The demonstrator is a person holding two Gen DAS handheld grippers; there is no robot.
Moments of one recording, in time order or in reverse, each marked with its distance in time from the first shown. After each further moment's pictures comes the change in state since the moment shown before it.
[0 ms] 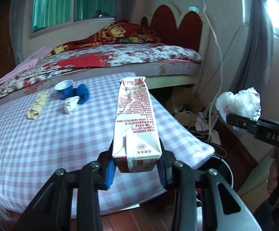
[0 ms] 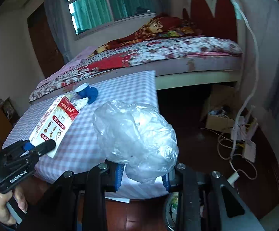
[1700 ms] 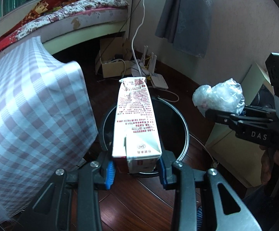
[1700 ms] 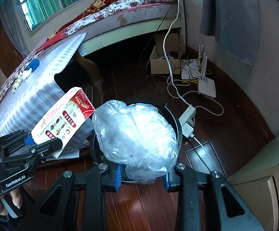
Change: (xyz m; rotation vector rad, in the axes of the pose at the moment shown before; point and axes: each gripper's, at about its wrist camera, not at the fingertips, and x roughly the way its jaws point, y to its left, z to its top) left arm 0.074 -0.190 -0.109 0.252 0.292 -0.317; right arm -0.031 -0.163 -0.172 0.205 0.199 -0.204
